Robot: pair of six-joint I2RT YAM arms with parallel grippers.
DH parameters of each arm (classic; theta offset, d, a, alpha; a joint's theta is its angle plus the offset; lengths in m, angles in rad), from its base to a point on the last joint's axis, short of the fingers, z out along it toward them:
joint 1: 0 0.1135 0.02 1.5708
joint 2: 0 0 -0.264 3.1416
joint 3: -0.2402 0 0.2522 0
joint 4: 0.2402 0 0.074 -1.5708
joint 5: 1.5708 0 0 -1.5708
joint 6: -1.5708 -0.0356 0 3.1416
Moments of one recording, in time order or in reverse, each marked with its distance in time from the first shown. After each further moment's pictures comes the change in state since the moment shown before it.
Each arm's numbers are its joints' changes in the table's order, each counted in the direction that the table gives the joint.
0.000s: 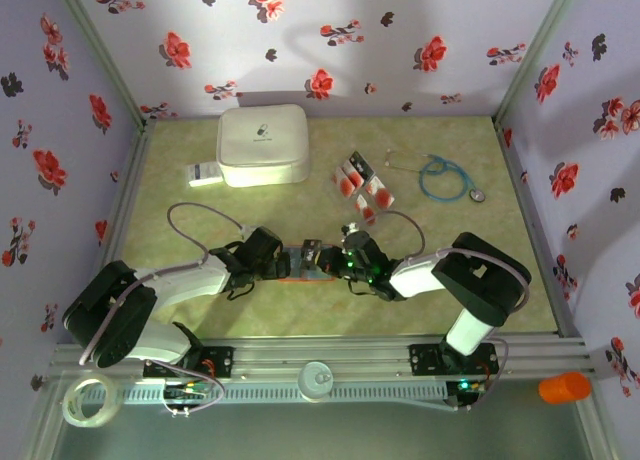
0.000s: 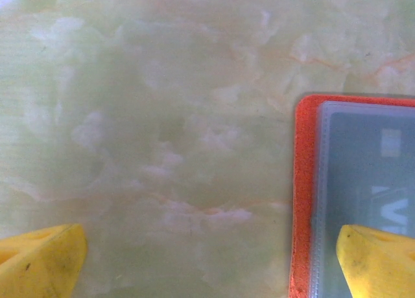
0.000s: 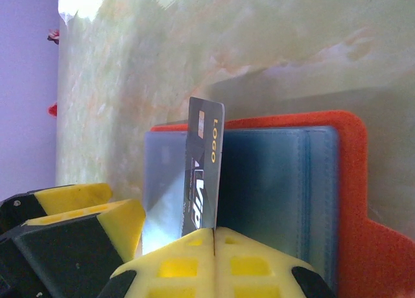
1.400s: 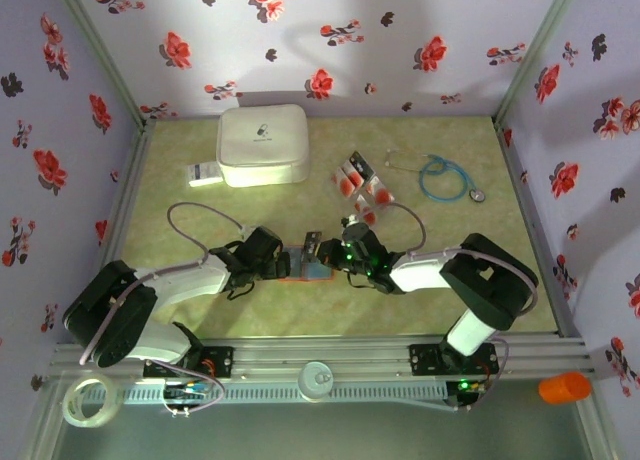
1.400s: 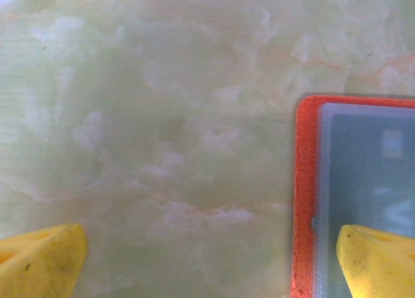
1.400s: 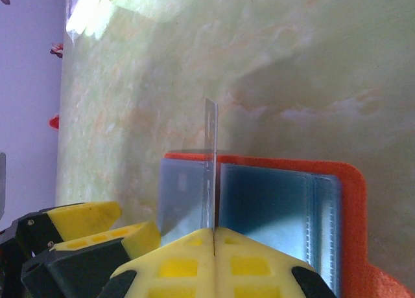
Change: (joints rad) left arm 0.003 -0.002 -0.002 0.004 0.003 -0.001; right arm -0.023 0.038 -0.062 0.098 0.019 0.027
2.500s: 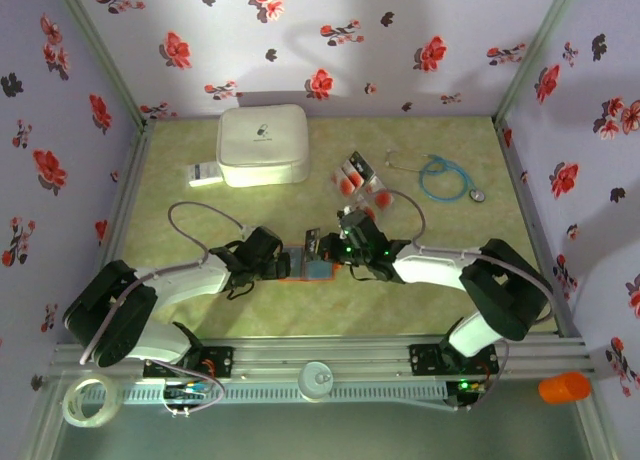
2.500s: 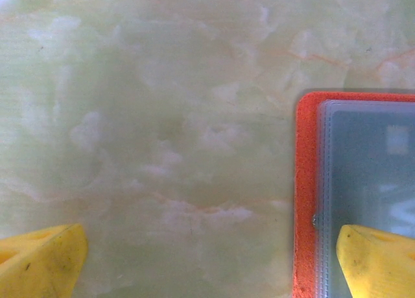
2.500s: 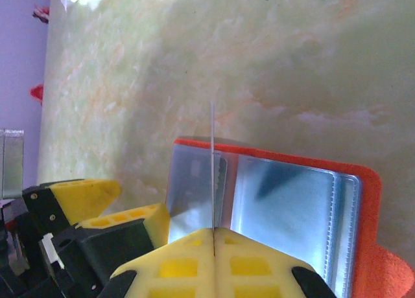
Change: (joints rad) left arm 0.001 -0.002 -0.004 0.006 0.005 -0.014; right arm -0.023 0.090 -0.107 0.282 -0.049 0.116
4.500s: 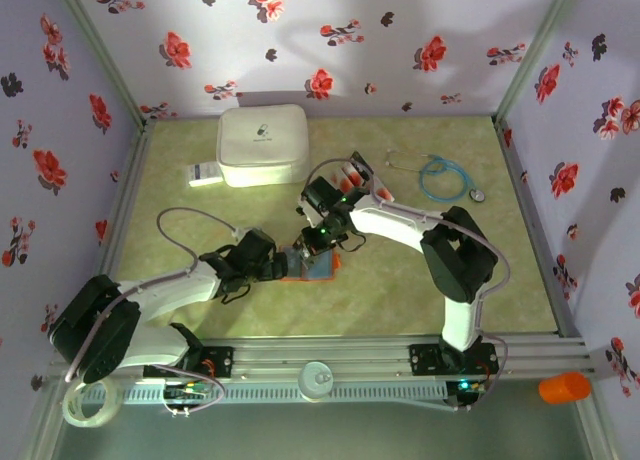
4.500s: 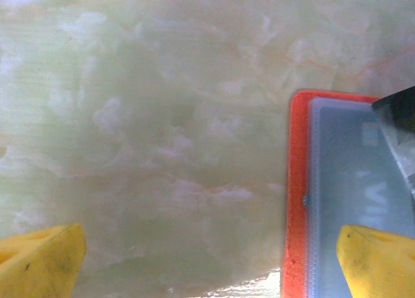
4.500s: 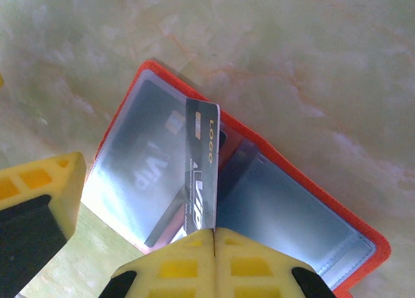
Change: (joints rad) left arm 0.001 0.106 0.039 0.006 0.011 0.042; right arm -0.005 -0.346 -0.671 0.886 -0.094 0.649
